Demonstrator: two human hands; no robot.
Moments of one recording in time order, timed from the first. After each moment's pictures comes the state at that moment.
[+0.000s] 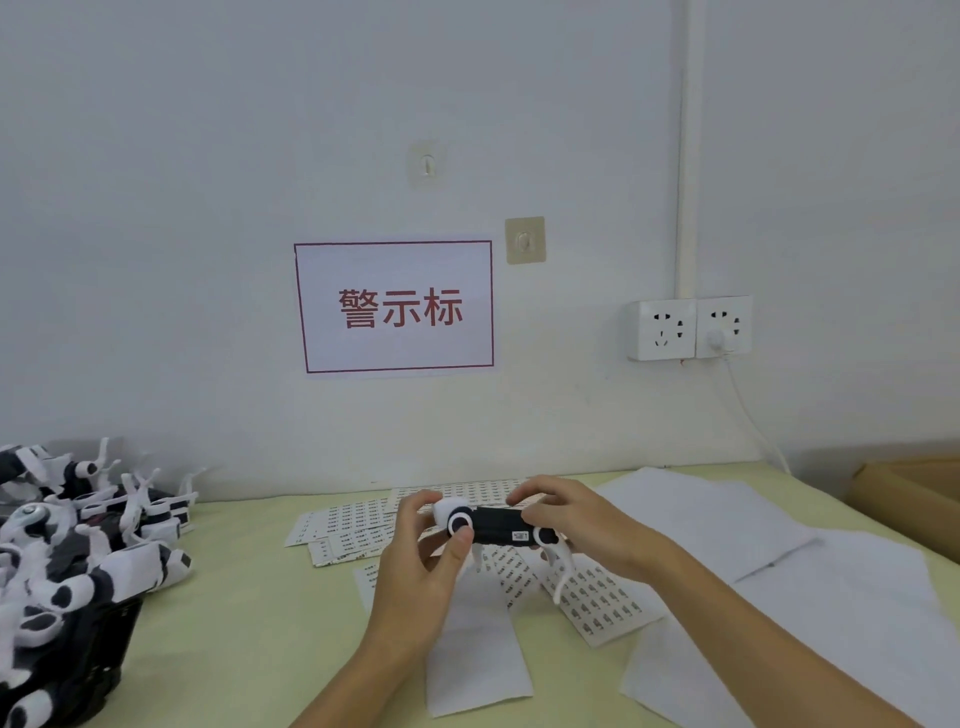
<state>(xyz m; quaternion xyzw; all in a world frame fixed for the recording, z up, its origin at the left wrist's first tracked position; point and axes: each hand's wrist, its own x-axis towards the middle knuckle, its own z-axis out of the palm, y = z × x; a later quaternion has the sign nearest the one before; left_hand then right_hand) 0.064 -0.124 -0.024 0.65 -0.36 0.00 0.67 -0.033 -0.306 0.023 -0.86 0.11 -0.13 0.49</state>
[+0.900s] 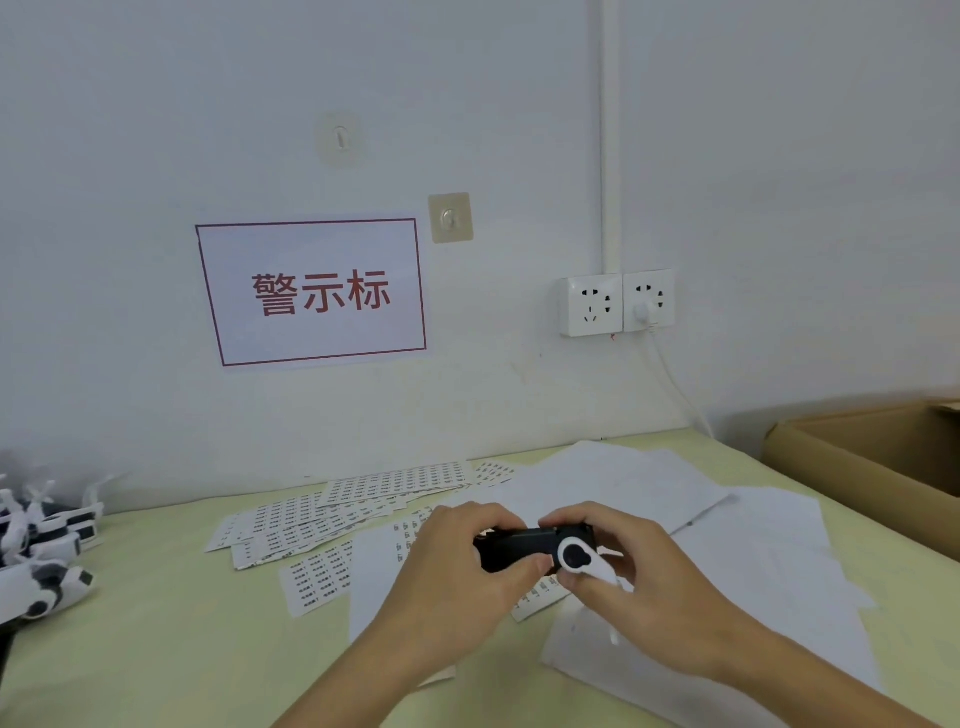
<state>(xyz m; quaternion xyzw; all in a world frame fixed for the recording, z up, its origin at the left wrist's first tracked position) -0.026 -0.155 0.021 0.76 -0.49 -0.02 0.43 -0.162 -0.298 -0.001 -0.85 0.06 -0.30 0.43</state>
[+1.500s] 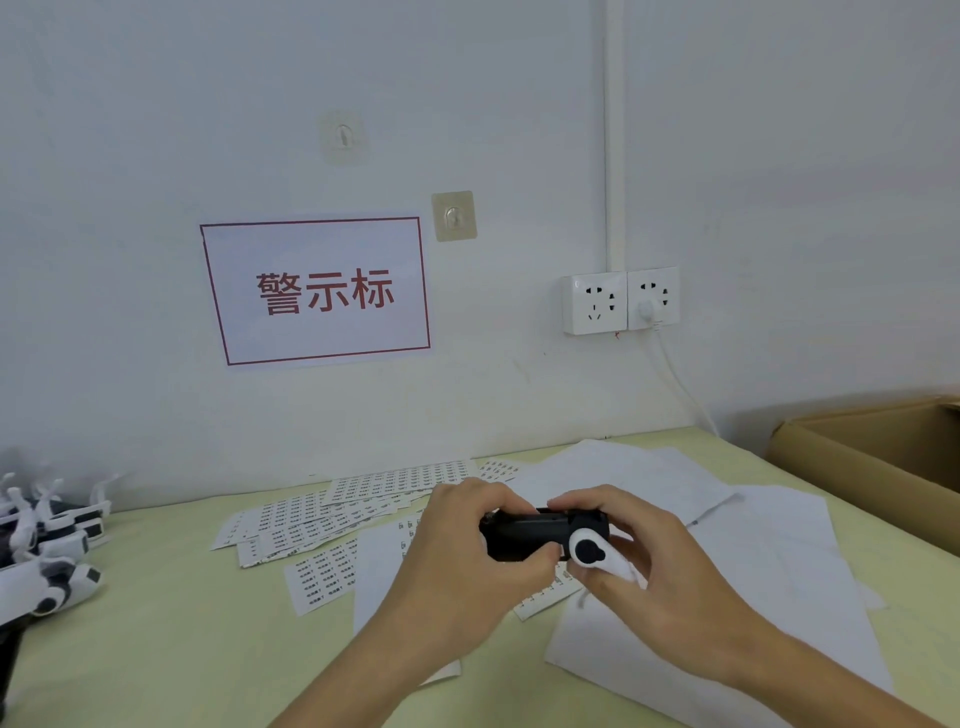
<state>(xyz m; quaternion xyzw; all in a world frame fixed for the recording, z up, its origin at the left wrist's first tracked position) -0.035 -0.150 0.035 0.74 -0.48 -0.01 0.47 -0.165 -0.294 0.002 -0.83 0.02 -0.35 0.43</state>
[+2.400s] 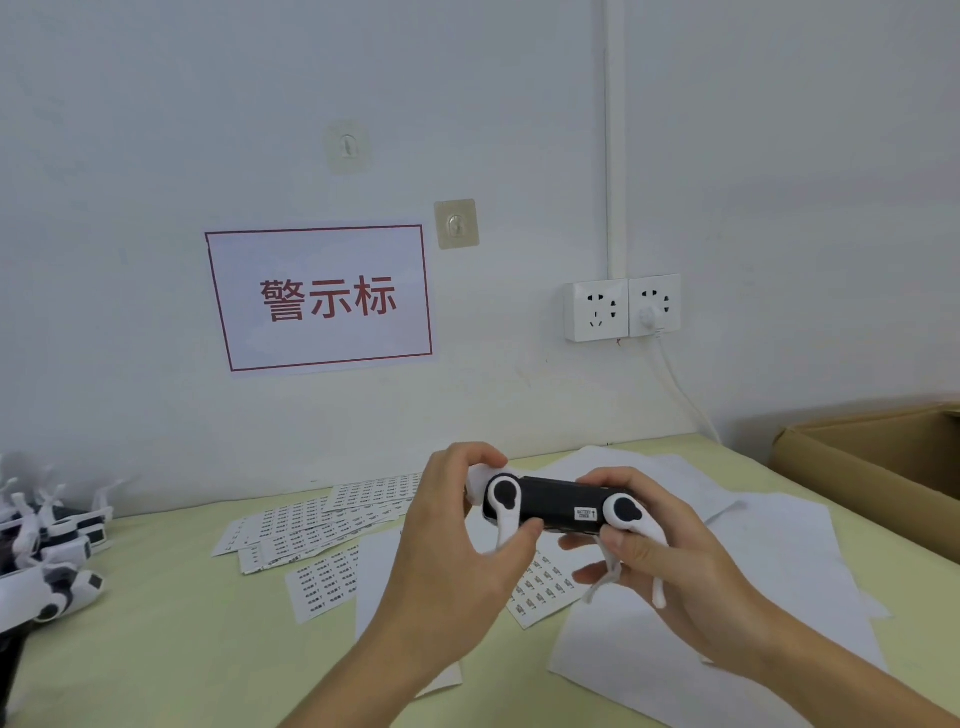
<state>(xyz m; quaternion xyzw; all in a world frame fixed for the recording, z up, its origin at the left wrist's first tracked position) -0.032 -0.149 0.035 0.67 -0.50 0.06 0.55 -0.163 -0.309 0.007 -0.66 -0.02 -0.30 0.68</state>
